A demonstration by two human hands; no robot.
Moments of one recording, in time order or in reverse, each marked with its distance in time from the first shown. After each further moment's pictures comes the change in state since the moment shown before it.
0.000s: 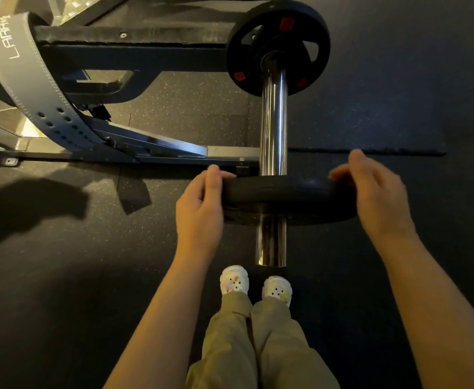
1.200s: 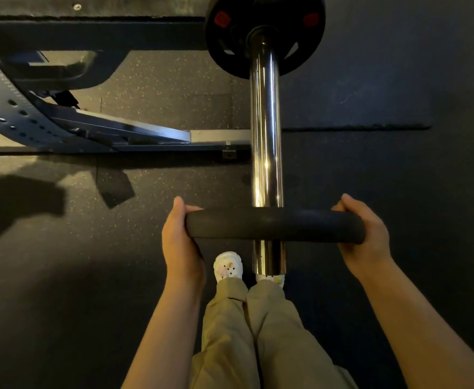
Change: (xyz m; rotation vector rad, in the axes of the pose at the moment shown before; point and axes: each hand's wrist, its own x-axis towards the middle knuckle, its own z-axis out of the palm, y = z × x) left_hand -0.003 -0.041 0.001 -0.524 0.126 -0.463; right_hand -0.015 0.067 0.020 0.741 0.005 0.505
